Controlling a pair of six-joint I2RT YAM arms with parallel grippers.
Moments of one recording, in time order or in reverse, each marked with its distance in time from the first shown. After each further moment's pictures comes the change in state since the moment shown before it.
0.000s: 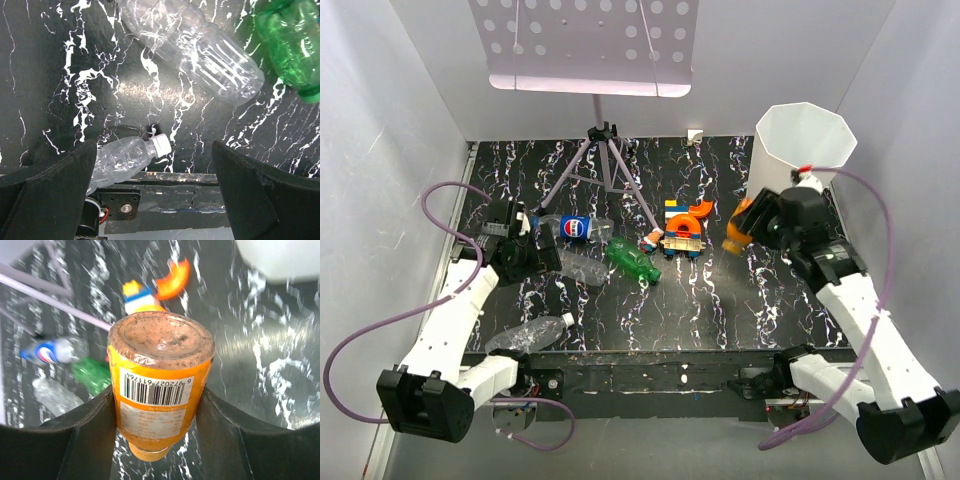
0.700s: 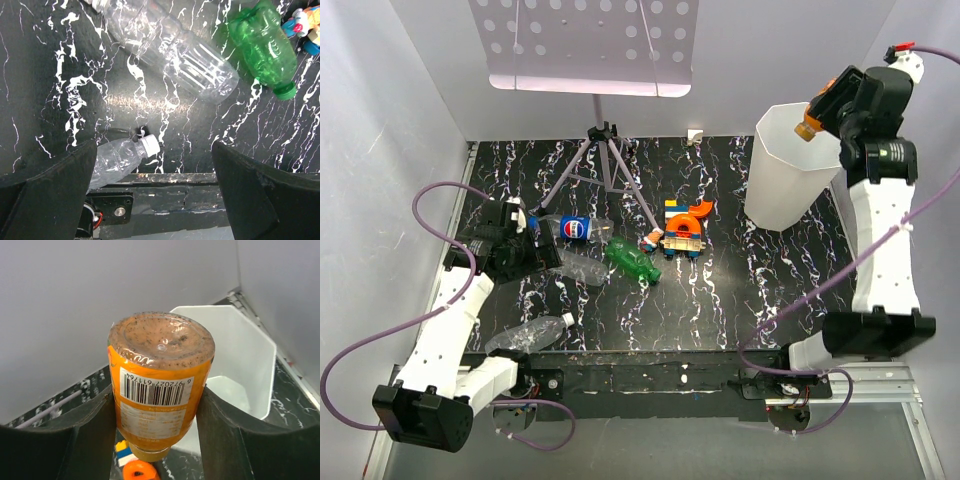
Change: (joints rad) left arm 0.000 -0.035 0.017 -0.003 0.031 -0.006; right arm -0.359 0.474 0.918 -0.066 0.082 -0.219
